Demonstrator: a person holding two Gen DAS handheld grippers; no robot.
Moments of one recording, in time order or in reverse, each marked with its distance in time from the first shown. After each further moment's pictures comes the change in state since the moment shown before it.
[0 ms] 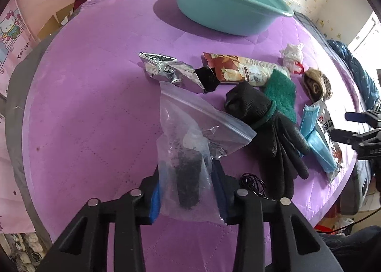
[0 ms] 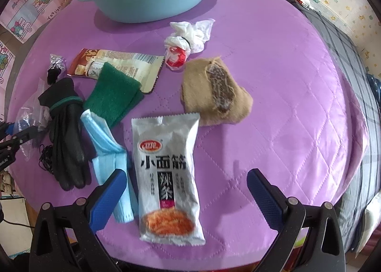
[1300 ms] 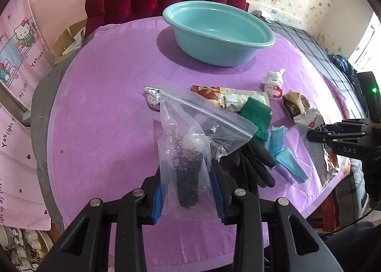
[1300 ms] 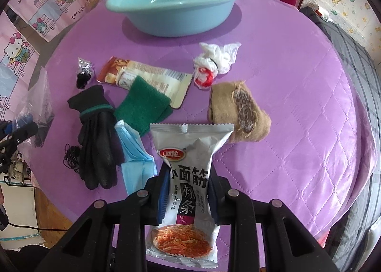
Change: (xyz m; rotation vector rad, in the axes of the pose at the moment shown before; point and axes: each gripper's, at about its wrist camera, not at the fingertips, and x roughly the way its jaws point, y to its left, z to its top) left arm -0.071 -0.028 -0.005 -0.013 -0.116 0.044; right arm -0.029 0.006 0.017 -0.075 -0.054 0.123
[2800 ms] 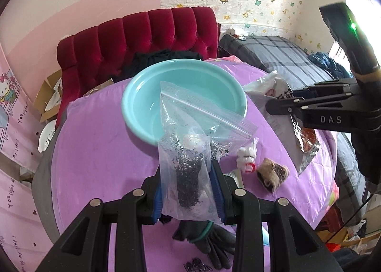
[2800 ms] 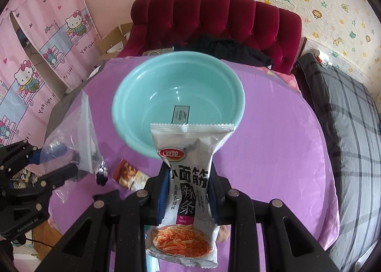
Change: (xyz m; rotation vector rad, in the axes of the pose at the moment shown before) left arm -0.019 -0.054 0.150 0.174 -0.131 -0.045; right arm -0.086 -0.007 0.153 -0.058 -0.213 0.003
